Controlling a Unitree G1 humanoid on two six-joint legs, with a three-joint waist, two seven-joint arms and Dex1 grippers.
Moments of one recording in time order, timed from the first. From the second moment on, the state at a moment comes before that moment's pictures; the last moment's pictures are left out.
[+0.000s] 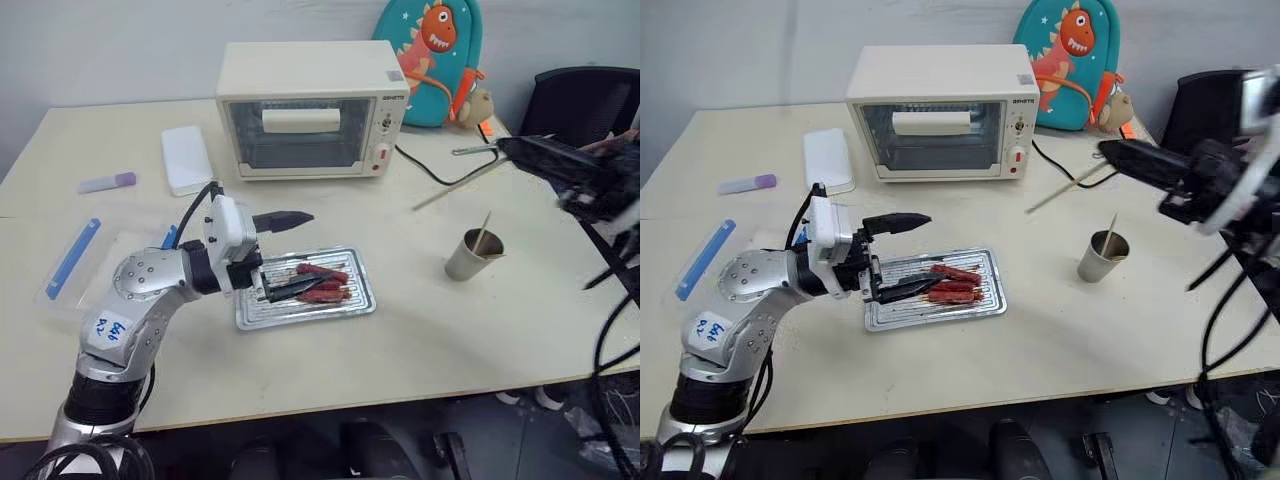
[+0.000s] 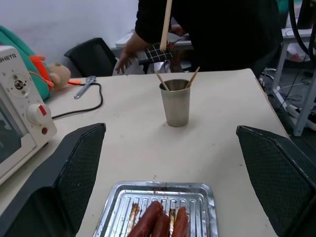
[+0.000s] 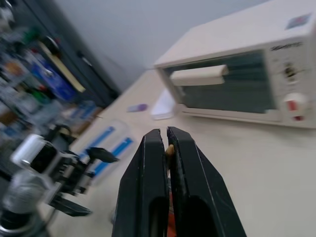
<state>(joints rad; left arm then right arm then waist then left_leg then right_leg) -0.43 0.56 0.00 -0.41 -0.52 0.41 -0.80 -0.62 -0.91 -0.41 -0.09 1.88 1.12 0.10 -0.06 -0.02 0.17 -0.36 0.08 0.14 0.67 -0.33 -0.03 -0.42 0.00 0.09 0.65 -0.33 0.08</state>
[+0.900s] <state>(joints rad) -0.54 0.37 -0.04 -0.34 -0.50 0.40 -0.72 -0.56 -0.46 -0.37 -0.26 1.95 1.00 -0.19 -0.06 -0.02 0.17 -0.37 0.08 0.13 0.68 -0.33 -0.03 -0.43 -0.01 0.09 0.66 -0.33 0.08</state>
